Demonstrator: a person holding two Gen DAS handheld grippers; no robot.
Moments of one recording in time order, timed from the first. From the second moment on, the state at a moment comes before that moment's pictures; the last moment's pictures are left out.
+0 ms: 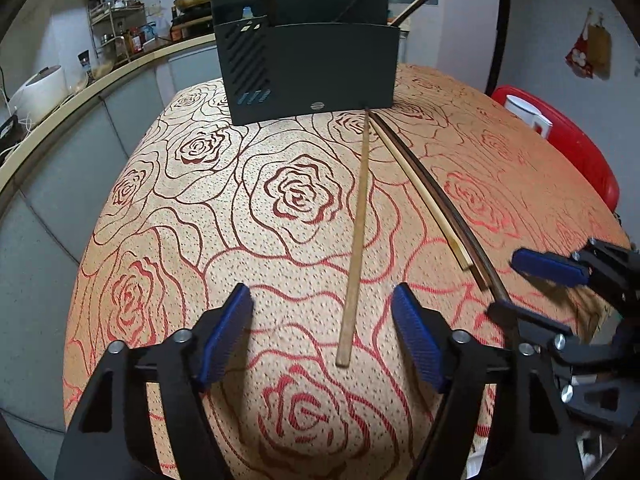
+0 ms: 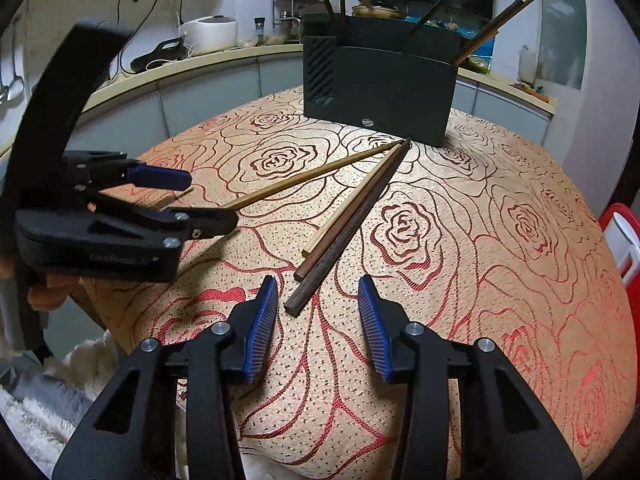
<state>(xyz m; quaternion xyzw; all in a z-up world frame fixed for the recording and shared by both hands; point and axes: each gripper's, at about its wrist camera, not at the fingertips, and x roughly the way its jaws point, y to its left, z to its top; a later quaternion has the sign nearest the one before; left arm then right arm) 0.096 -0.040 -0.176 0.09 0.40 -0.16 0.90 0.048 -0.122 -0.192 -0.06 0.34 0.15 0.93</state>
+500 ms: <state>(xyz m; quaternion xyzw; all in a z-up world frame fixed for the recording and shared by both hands) 0.076 -0.033 -0.181 0.07 0.37 -0.18 0.91 0.050 -0.145 -0.193 -0.03 0.34 0.11 0.93</state>
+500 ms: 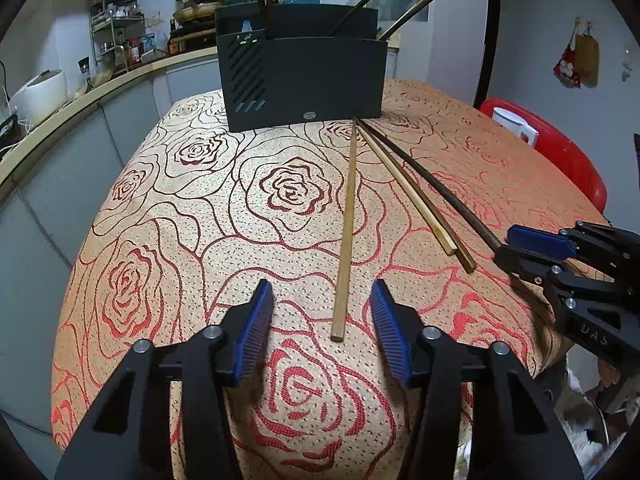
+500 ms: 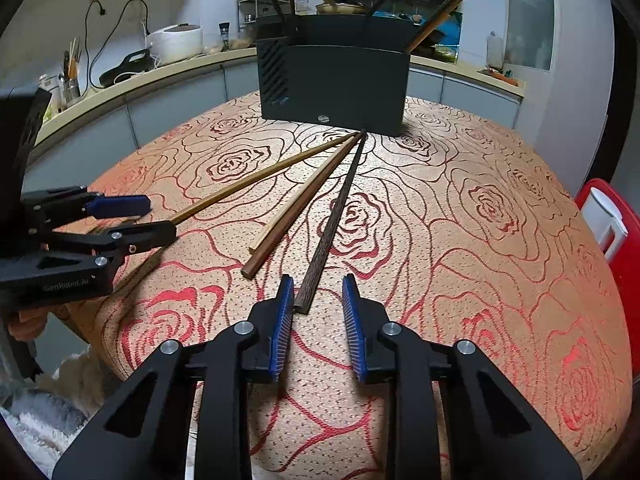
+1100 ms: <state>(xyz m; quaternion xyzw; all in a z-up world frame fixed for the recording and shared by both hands) 0.063 -0.043 -0.183 0.09 0.34 -0.20 0.91 0.050 -0.143 -0.194 -0.02 0.33 0.12 0.94</state>
